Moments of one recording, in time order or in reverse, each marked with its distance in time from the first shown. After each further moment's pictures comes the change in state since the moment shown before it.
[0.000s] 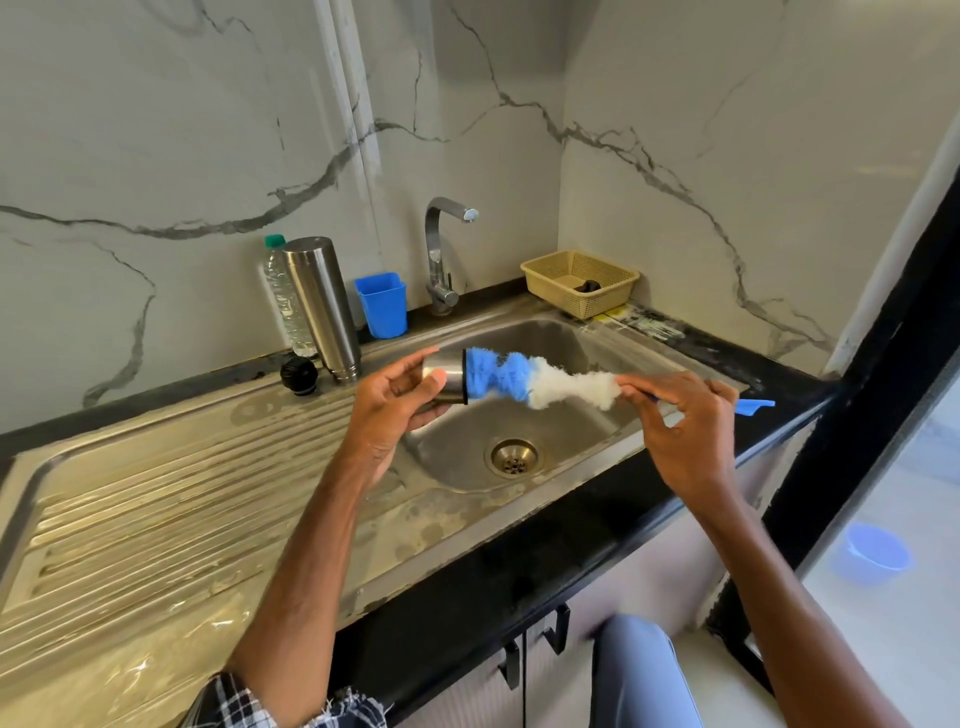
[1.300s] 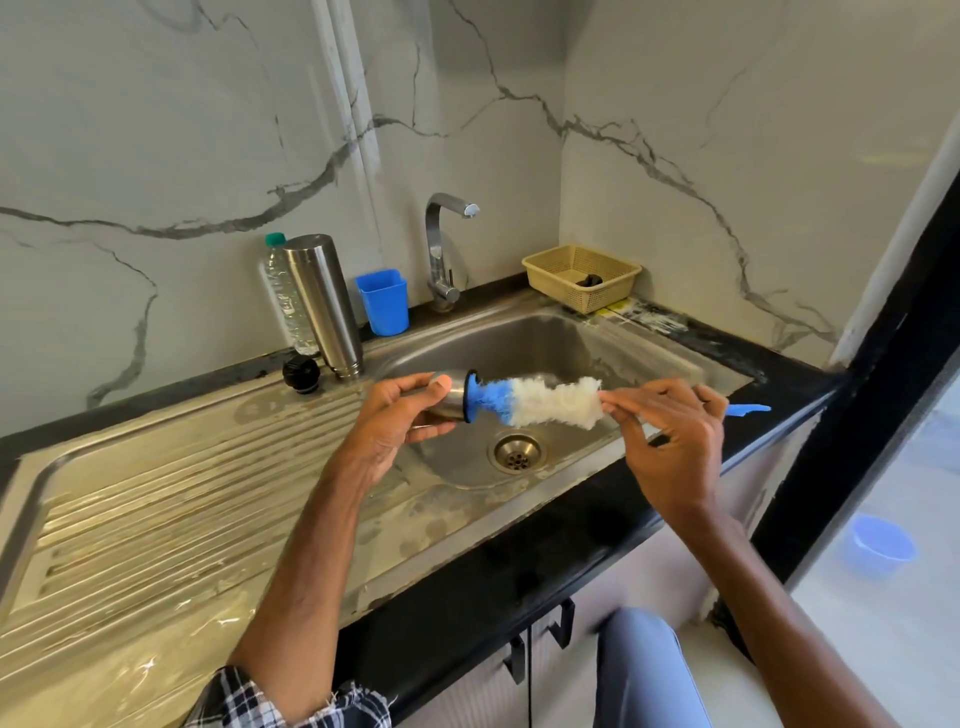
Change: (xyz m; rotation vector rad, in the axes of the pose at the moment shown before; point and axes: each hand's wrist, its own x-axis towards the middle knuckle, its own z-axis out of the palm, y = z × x) left_hand -0.003 0.003 -0.009 0.064 -0.024 -0.159; right_hand -0.021 -0.003 0.016 -0.017 0.154 -0.193
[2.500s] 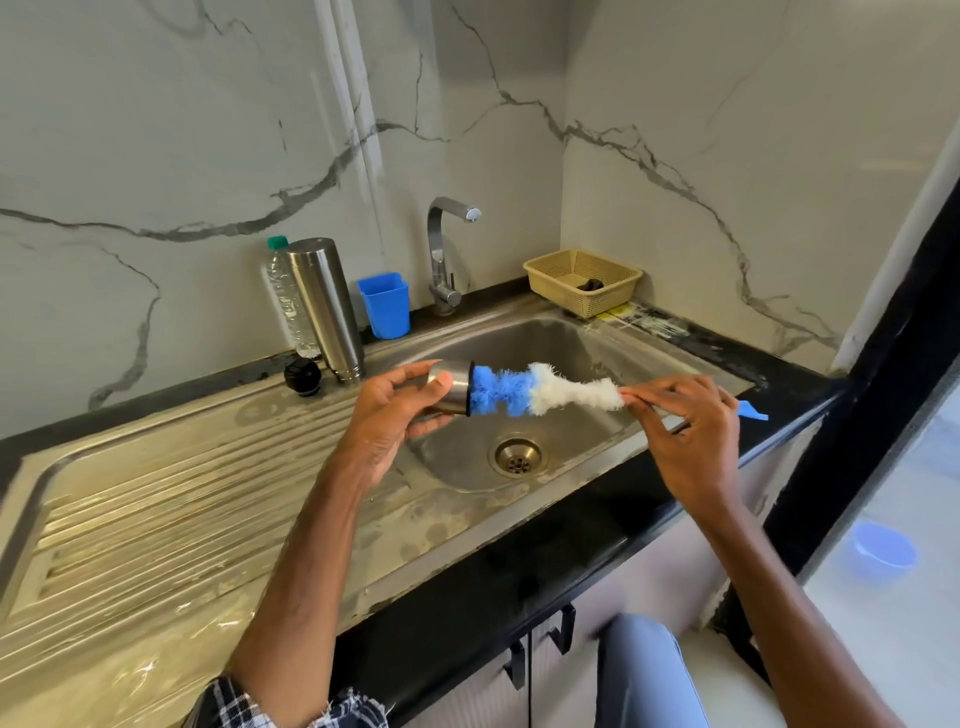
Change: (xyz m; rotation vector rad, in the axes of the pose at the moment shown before) left_hand -0.005 0.008 0.006 -0.030 0.032 0.076; right_hand 0.009 0.016 -0.007 0.056 -0.119 0.199
